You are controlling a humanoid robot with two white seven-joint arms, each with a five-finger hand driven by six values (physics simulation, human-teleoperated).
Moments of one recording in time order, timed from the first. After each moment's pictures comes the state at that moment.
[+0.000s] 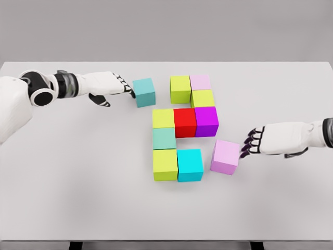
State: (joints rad) left arm -0.99 0.50 -0.99 -0.92 -0.61 -0.61 -0.35; right arm -1.19 -1.17 1.54 -1.67 0.42 -0.61 0.34
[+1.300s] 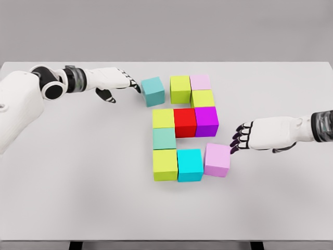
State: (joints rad) left arm -1.03 0.41 -0.97 -0.78 -0.61 -0.61 -0.37; right arm -1.19 -1.12 1.51 -1.67 0.40 -0.61 0.34
